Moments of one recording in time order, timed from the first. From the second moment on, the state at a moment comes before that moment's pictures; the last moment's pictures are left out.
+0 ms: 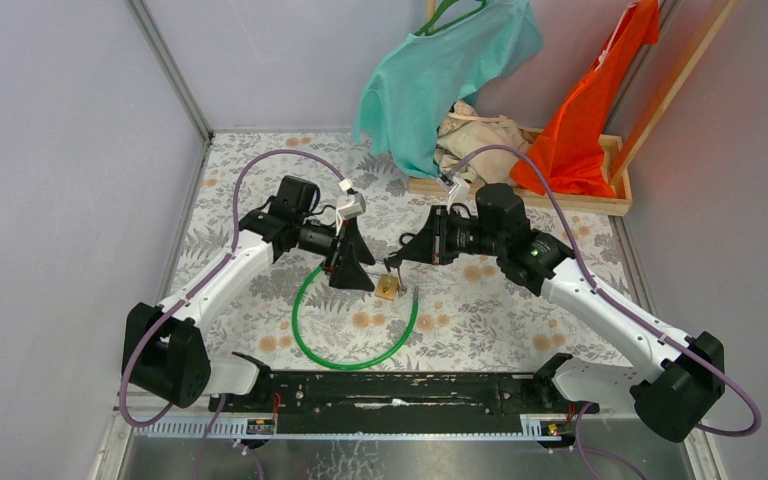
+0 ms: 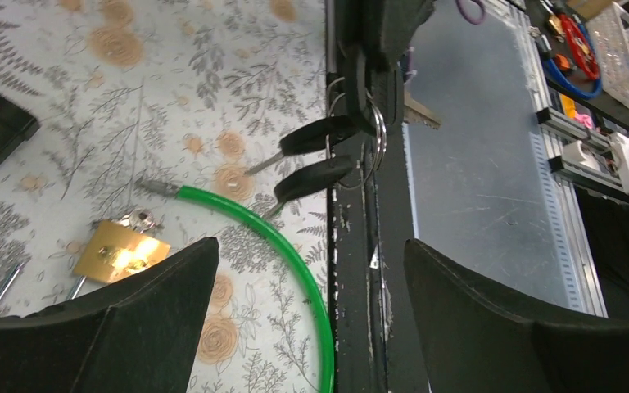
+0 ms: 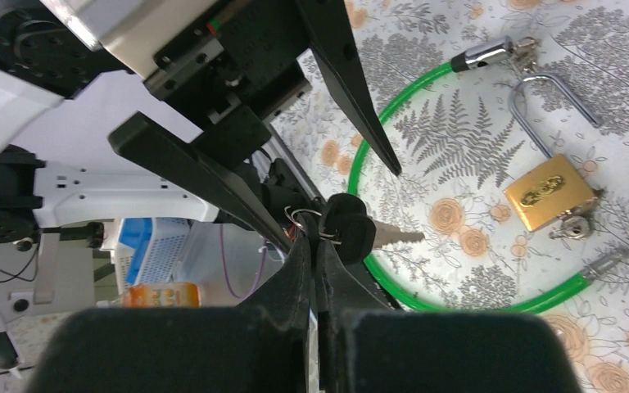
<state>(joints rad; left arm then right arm) -0.38 1.34 1.02 -0.59 1.22 0.36 0.67 1.16 0.99 -0.22 -0.54 0.71</state>
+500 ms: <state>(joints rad) -0.39 1.35 1.02 -0.58 1.34 0.40 0.67 1.16 1.00 -0.12 -0.61 0.83</state>
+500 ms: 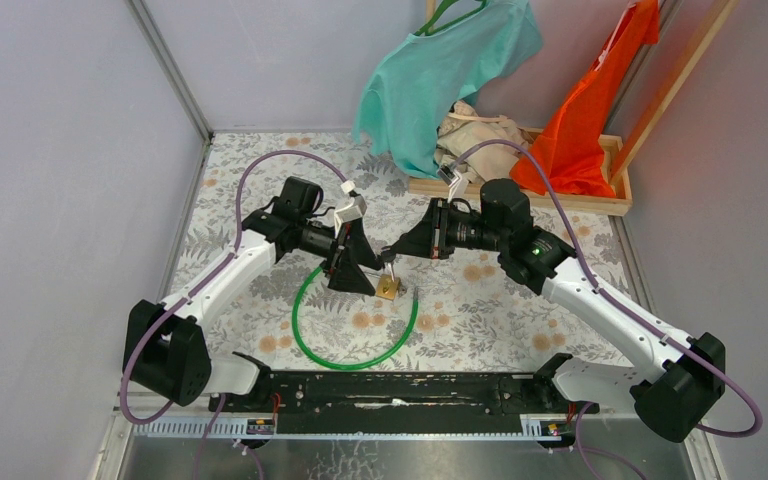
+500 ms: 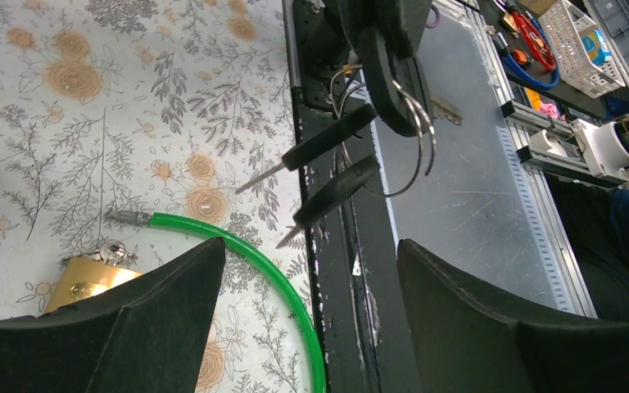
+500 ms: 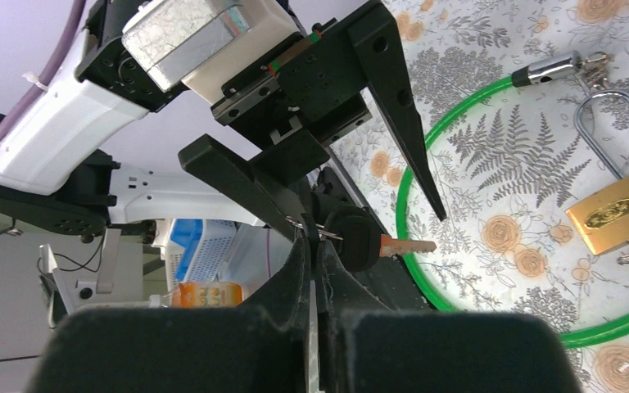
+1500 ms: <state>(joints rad) -0.39 1.35 1.09 -0.82 1.48 0.68 0.67 1.16 0.99 0.01 -0.67 0.93</state>
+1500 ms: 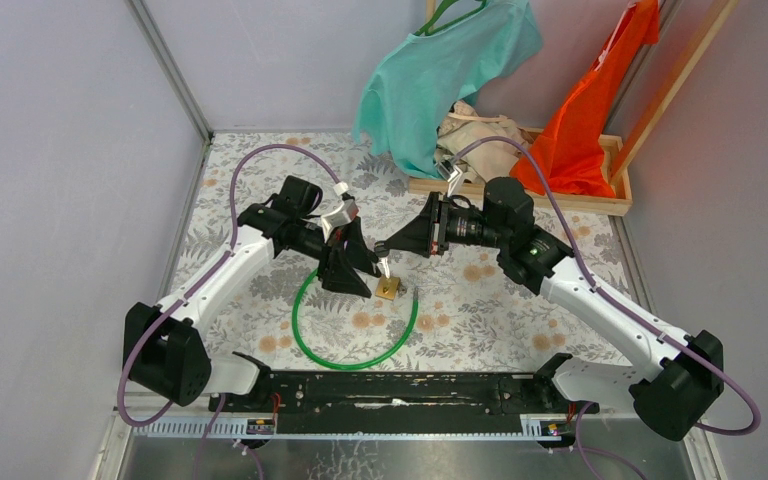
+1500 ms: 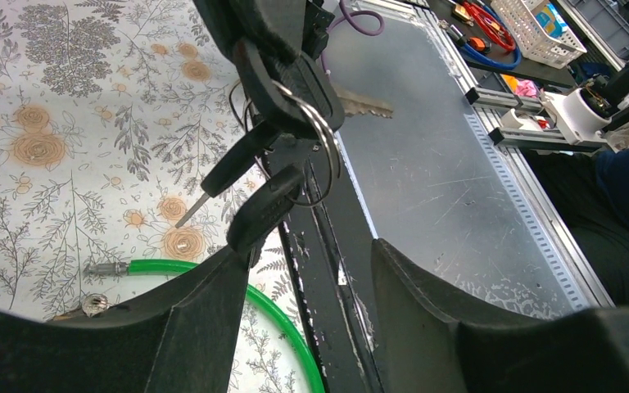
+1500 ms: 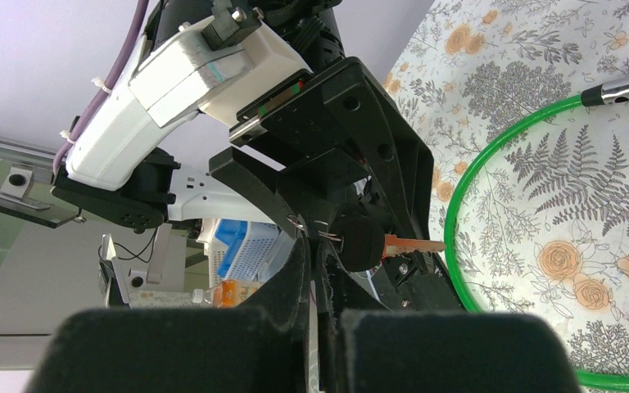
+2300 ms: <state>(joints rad) -0.39 1.31 1.10 -0.83 1.43 0.70 0.69 1.16 0.98 -0.04 -0.64 0.88</state>
